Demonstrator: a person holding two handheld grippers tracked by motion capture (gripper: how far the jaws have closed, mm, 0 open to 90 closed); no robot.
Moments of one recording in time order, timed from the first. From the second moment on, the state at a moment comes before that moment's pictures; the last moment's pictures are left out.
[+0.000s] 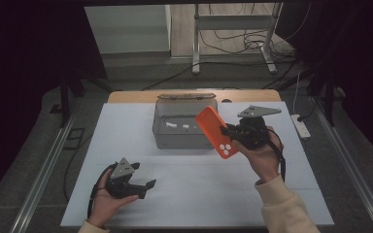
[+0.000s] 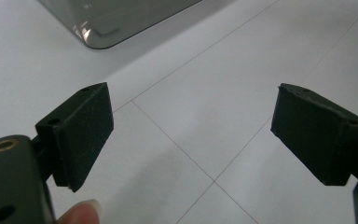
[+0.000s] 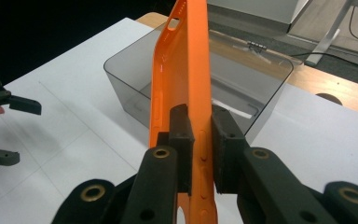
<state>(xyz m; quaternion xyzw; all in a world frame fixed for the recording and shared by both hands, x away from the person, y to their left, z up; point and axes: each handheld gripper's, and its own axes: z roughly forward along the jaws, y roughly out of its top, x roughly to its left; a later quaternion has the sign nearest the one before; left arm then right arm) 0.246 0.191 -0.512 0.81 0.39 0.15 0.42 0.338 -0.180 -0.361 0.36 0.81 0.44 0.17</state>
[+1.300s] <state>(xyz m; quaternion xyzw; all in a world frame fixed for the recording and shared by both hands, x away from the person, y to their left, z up) 0.246 0.191 -0.512 0.81 0.39 0.15 0.42 0.375 -0.159 -0.345 0.39 0.79 0.42 0.19</state>
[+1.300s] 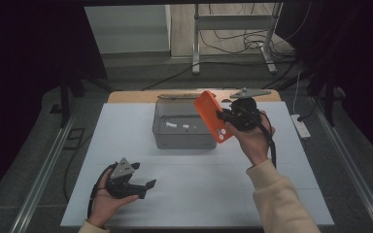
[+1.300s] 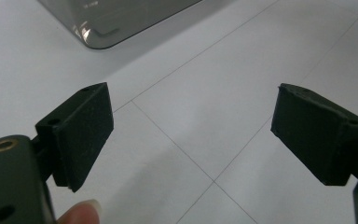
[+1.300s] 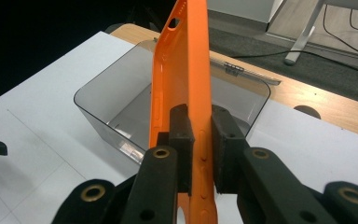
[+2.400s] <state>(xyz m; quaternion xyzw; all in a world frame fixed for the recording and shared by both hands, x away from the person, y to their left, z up) 0.246 0.191 -0.512 0.81 0.38 0.15 0.42 0.401 -0.142 -0.346 0.43 0.78 0.40 0.21</state>
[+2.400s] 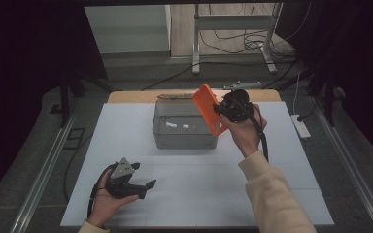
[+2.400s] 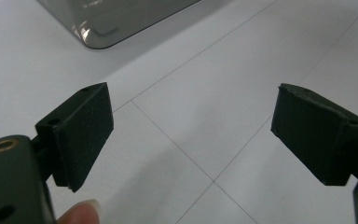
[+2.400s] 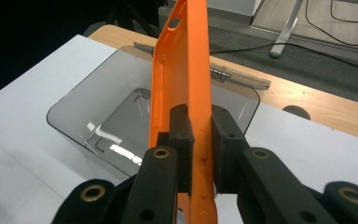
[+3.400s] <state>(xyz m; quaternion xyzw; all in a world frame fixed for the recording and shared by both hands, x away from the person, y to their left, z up) 0.246 0.191 -0.512 0.81 0.38 0.15 0.42 0.426 -0.137 -0.355 0.47 0.76 0.39 0.22</state>
